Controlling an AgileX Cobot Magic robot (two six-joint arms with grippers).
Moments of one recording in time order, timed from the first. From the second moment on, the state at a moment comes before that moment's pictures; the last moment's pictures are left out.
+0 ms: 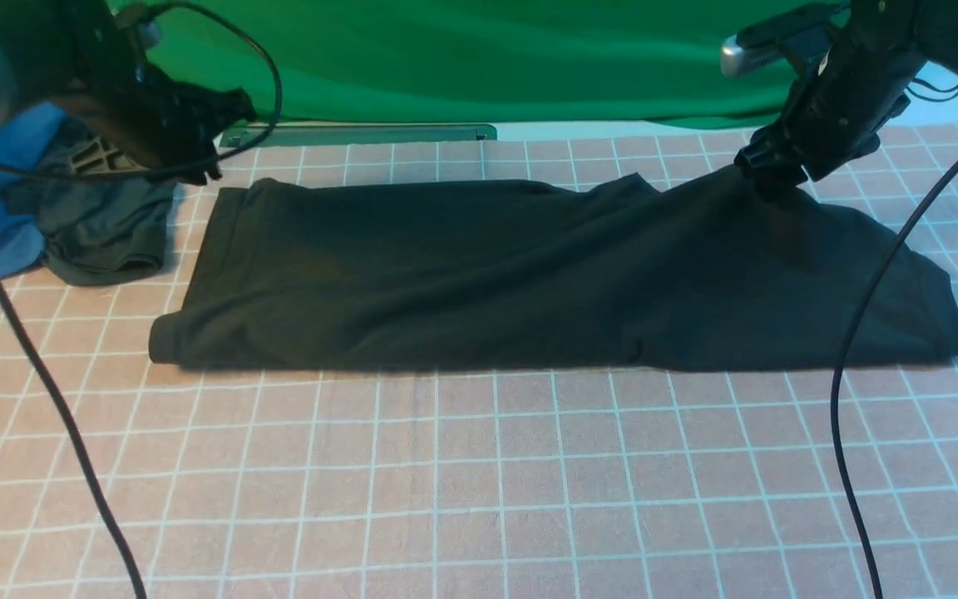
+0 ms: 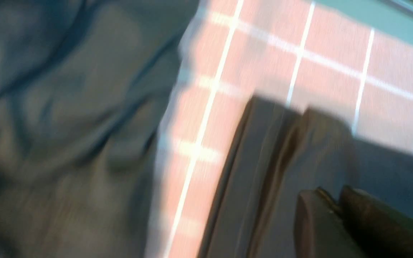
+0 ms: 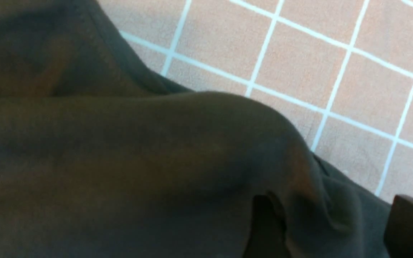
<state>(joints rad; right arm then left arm) 0.12 2.24 -2.00 -0.06 0.98 -0.19 0.04 2.12 -1.71 -0.04 0.59 -0.27</state>
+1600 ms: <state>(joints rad) 0.12 2.24 -2.00 -0.06 1.04 -0.18 0.06 2.17 -1.71 0.16 0.43 -0.16</state>
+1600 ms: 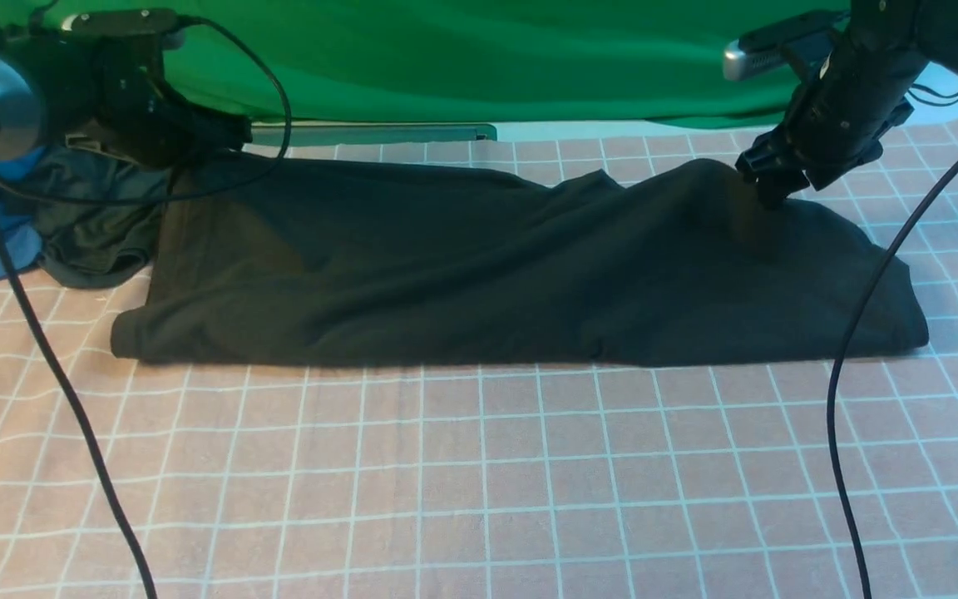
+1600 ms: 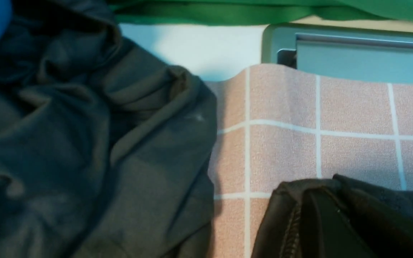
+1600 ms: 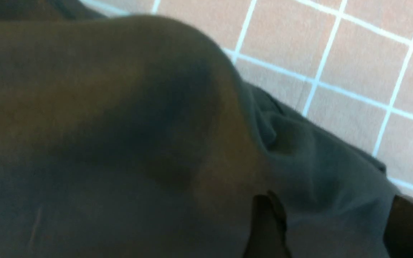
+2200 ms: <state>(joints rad) 0.09 1.88 -1.70 -0.06 1.21 -0.12 0.06 1.91 -1.47 0.14 0.92 -0.23</state>
